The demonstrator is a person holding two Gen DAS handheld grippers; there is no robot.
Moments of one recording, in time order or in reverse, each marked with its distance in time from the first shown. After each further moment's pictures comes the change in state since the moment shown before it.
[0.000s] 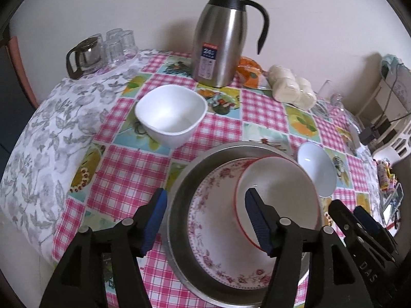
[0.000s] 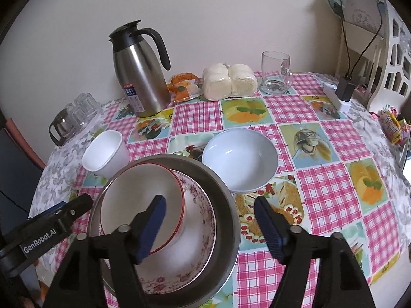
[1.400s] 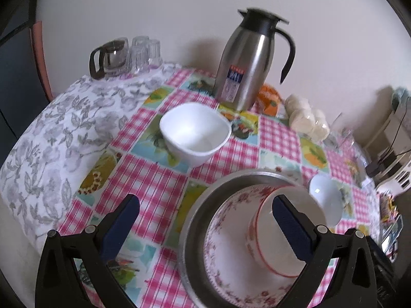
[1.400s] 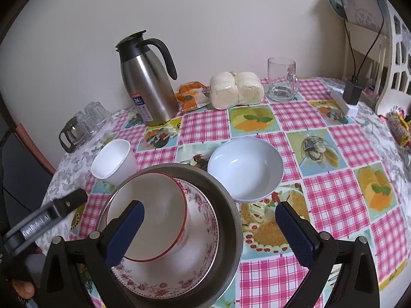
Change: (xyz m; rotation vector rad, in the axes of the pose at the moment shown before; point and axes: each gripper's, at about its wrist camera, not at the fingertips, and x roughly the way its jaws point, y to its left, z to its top) left arm -0.008 0.022 0.004 -0.122 -0.148 0.012; right arm -0.001 -0.010 0.001 0.016 -0.048 0.081
